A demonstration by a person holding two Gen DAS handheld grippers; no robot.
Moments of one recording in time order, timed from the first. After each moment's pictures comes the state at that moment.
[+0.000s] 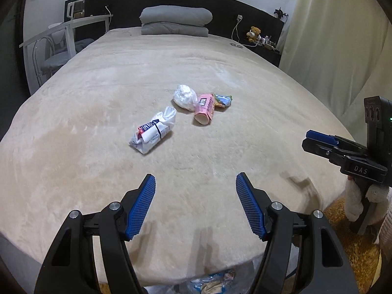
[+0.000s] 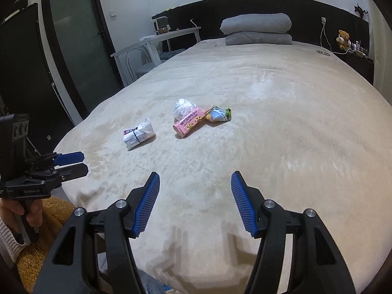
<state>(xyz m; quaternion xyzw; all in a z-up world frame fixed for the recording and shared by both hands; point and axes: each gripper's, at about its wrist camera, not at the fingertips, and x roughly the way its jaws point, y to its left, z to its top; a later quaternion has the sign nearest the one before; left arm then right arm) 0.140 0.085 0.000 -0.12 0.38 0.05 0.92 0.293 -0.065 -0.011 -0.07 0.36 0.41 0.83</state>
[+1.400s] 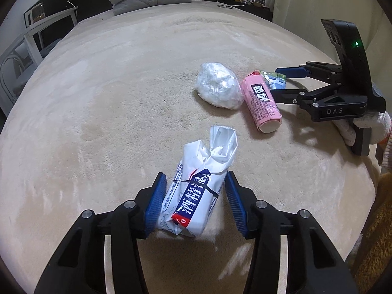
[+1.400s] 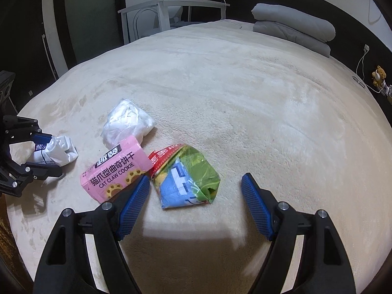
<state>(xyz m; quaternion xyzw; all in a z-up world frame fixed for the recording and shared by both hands) 0.278 0.160 -0.066 -0.03 0.47 -0.01 0.88 0.458 0.078 -0.084 -0.22 0.36 0.44 0.79</state>
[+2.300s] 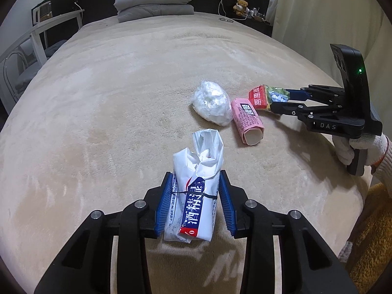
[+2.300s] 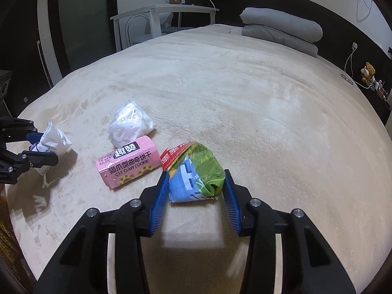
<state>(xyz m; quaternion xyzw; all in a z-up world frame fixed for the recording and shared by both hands) 0.255 0.160 -0.047 -0.06 0.44 -0.01 0.90 0.438 0.054 -0.070 -0.20 0.35 0.42 0.81</state>
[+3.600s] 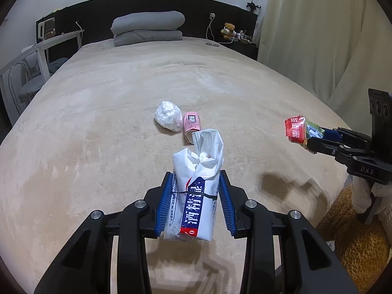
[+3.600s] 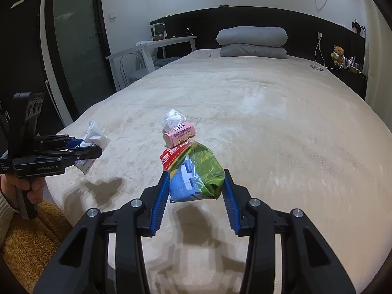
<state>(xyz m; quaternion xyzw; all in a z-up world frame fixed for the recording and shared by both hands) 0.175 0.093 0.003 -0.07 0.36 -0.02 0.93 0.287 -0.069 -0.007 -0.09 0.32 0.39 0.86</state>
